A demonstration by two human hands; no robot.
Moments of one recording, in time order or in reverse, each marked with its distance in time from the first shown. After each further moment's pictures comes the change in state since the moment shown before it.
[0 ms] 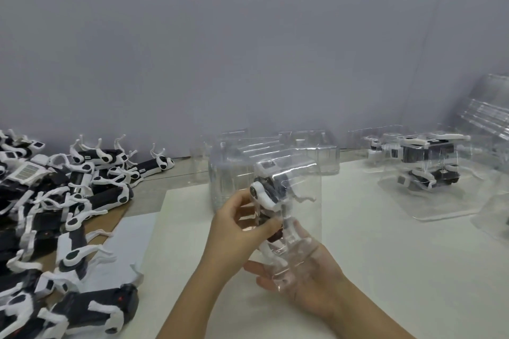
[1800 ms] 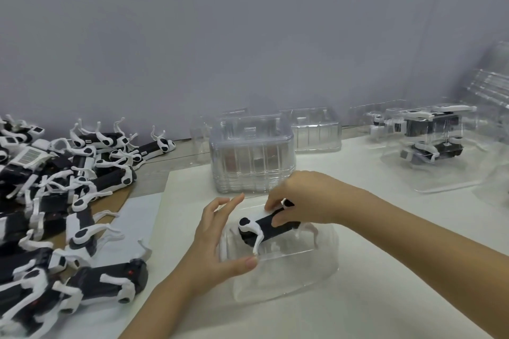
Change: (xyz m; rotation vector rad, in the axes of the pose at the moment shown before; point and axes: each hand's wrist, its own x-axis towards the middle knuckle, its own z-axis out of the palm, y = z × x) left_hand -0.032 -0.064 -0.060 0.431 -0.296 0.078; right_hand 0.002 -0.068 0.056 -2.437 0.093 -0.137
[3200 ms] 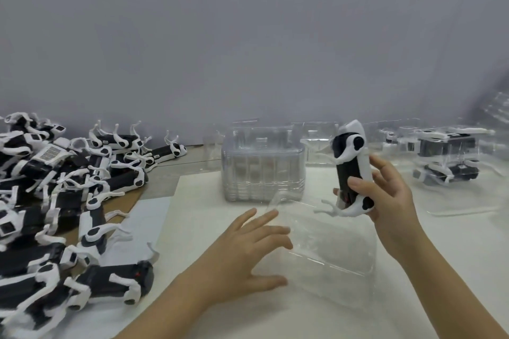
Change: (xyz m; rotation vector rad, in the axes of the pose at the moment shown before) left_hand 0.012 0.044 0.004 0.641 -0.118 0.539; right_hand -0.058 0.035 0.014 1.381 0.907 0.198
